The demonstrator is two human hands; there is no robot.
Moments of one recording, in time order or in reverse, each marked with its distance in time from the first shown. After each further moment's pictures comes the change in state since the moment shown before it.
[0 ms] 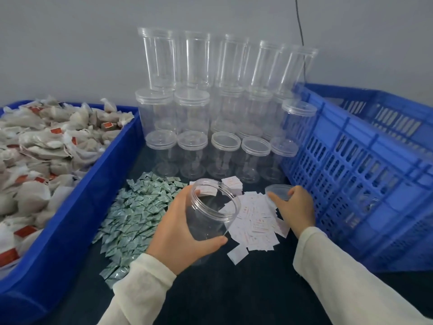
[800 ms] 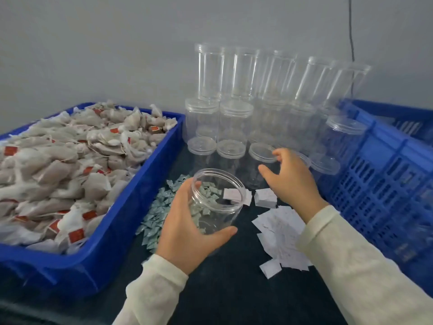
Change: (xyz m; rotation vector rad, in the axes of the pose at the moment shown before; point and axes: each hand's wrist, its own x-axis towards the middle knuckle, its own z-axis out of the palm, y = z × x) left_hand -0.016 0.001 -0.043 0.024 0.283 -0.024; right_hand -0.029 -0.160 -0.017 -0.058 -0.165 -0.519
